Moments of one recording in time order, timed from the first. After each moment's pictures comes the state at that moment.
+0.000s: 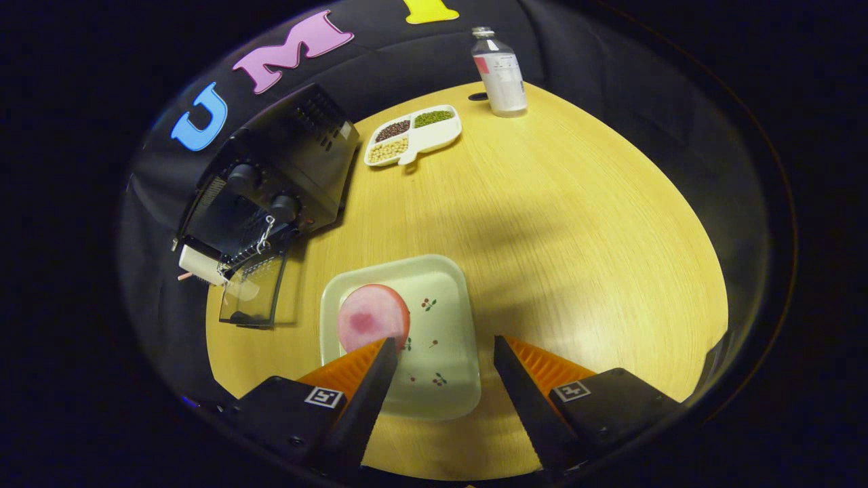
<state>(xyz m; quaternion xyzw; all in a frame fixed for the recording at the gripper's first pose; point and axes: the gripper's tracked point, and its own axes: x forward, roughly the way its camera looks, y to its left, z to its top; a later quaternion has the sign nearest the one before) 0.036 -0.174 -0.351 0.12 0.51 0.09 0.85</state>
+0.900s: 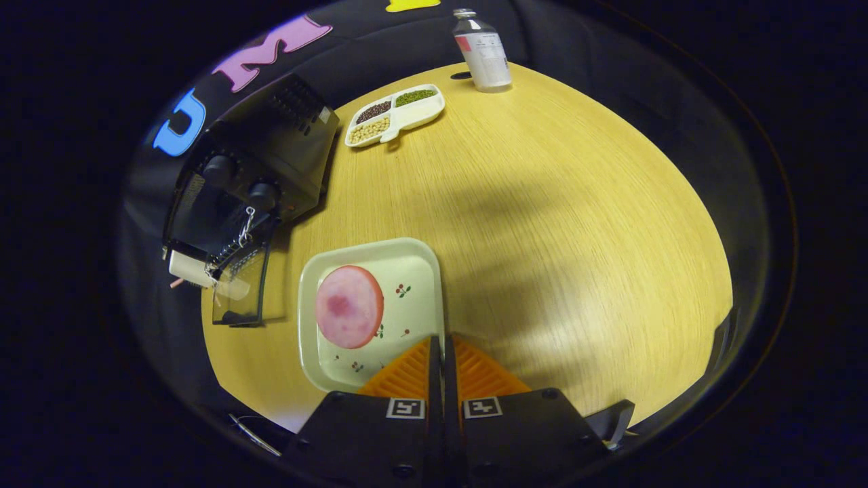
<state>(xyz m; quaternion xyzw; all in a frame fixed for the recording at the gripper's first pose) 0.027 -0.177 -0.366 0.16 0.54 0.04 0.82</state>
